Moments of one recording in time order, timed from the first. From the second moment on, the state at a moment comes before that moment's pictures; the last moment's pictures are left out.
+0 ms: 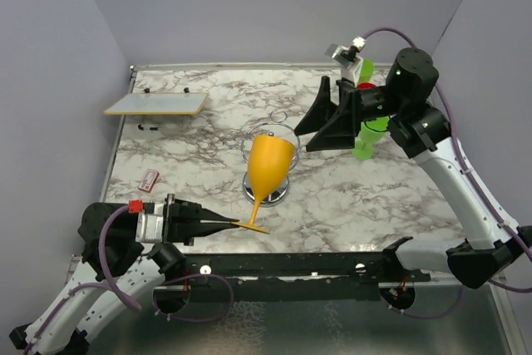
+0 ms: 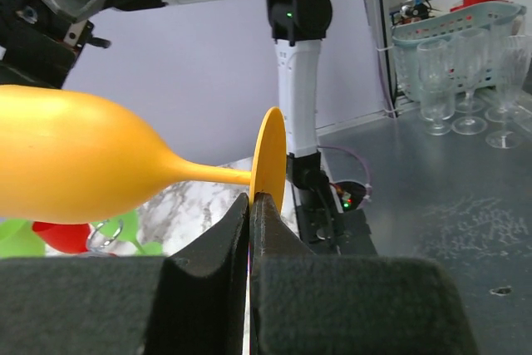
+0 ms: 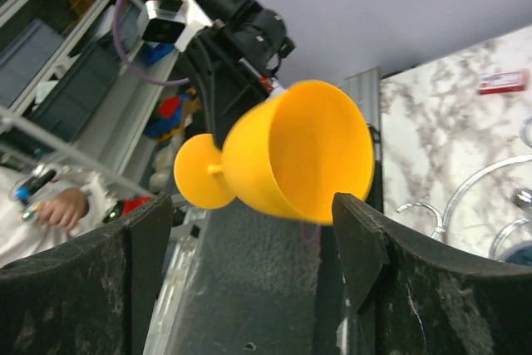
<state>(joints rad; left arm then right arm) -0.75 0.29 0.70 0.04 0.90 -0.07 0.45 1.24 1.49 -0.19 -1.30 0.65</state>
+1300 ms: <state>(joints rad) -0.77 0.41 0.76 0.01 1.02 -0.17 0.68 0.99 1.04 0.34 -1.32 1.30</state>
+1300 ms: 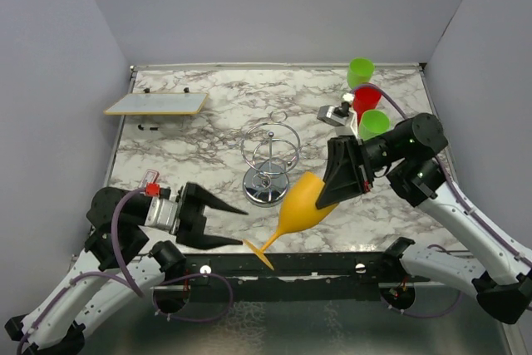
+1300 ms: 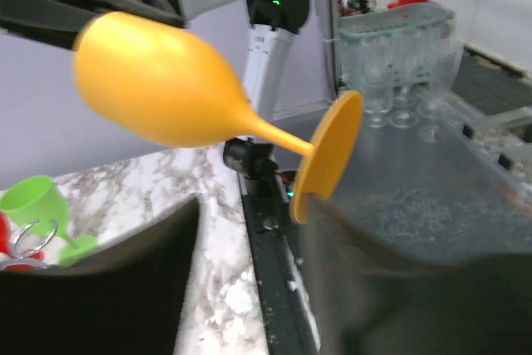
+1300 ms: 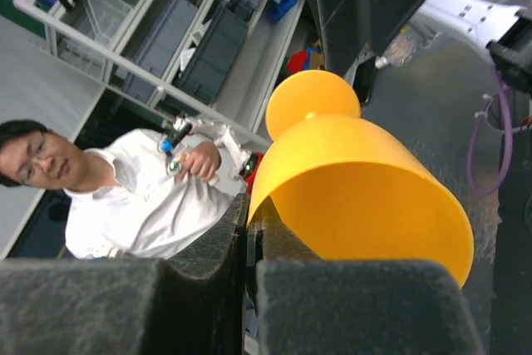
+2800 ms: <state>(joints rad) -0.77 0.36 0.78 -0.07 0.61 -0.07 0.69 1.16 1.32 -1.33 0.38 0.46</state>
